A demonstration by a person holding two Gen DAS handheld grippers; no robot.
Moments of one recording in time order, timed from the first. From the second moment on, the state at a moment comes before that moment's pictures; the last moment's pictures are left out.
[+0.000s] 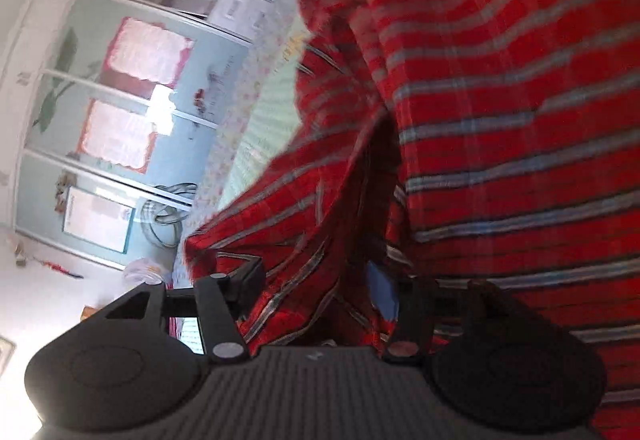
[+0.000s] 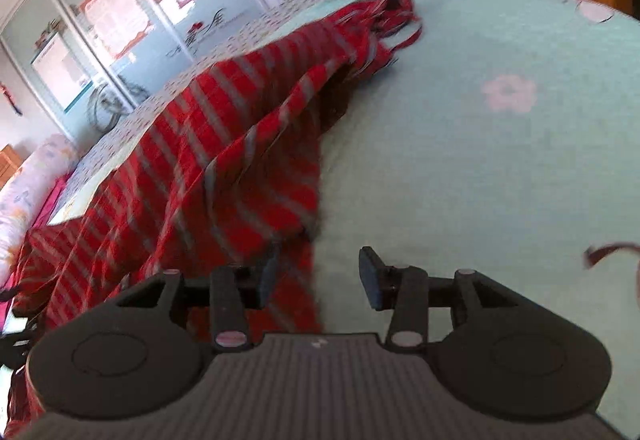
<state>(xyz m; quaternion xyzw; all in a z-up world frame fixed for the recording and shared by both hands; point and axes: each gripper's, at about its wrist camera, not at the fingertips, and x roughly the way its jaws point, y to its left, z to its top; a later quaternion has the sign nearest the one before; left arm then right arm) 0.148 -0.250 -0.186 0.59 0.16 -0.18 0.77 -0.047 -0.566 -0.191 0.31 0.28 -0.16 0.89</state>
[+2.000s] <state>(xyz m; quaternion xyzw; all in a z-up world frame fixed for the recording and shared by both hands) 0.298 -0.160 -0.034 0.10 0.42 0.02 0.90 -0.076 -0.531 -0.174 0.34 0.25 -0.09 0.90</state>
